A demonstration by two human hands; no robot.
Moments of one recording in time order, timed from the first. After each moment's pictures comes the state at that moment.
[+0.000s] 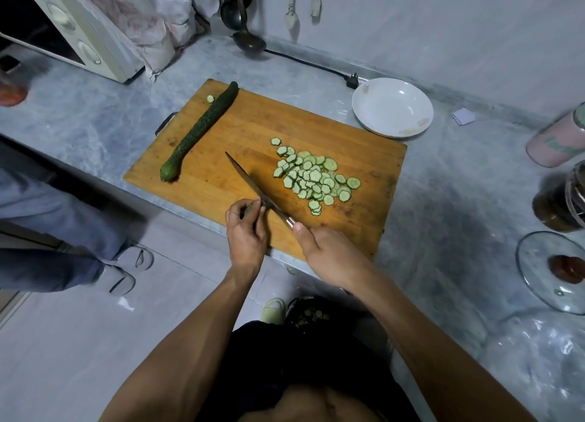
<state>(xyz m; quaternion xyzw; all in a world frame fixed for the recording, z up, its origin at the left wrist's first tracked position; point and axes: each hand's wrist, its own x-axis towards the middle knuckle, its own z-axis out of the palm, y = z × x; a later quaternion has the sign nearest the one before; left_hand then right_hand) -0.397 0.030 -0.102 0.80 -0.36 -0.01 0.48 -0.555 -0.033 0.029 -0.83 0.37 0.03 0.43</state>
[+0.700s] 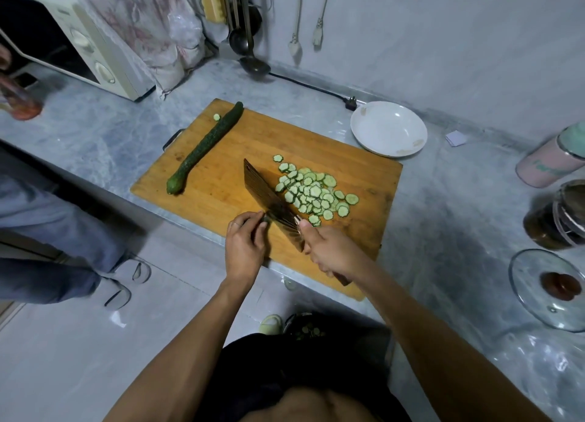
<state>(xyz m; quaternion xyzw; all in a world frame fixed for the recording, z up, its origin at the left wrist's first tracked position) -0.387 0.037 -0.087 0.81 -0.40 -0.02 0.42 -0.544 -0.062 0.012 -0.76 0.41 0.03 0.51</state>
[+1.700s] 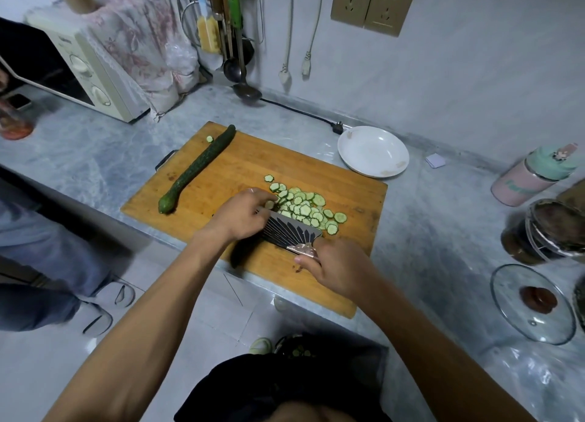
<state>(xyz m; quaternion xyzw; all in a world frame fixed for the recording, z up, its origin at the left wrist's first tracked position) -0.331 -0.025 0.008 0.77 -0.57 -0.22 0.19 -0.568 -0.073 0.023 -0.96 0.27 0.02 0.11</state>
